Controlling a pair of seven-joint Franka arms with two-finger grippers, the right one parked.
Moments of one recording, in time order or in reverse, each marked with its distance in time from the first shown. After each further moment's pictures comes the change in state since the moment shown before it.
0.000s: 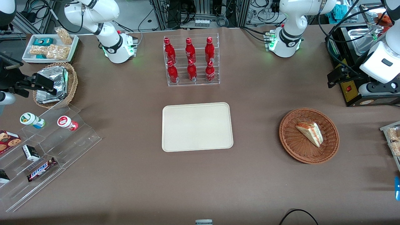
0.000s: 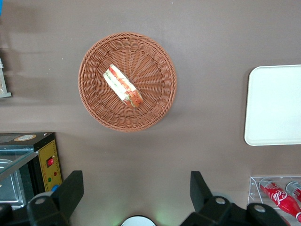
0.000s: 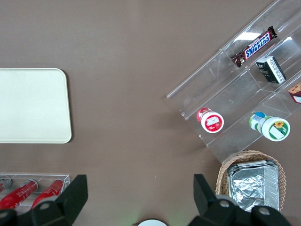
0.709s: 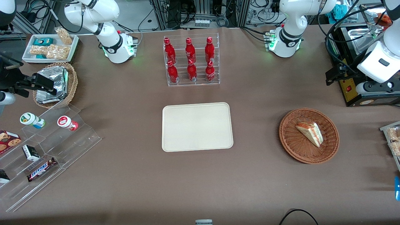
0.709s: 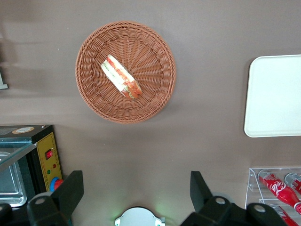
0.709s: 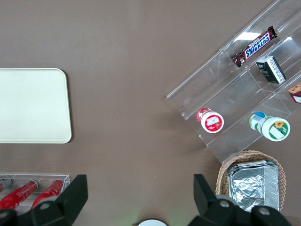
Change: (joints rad) arm -0.001 0.001 -0.001 0.000 -0.007 -0.039 0.000
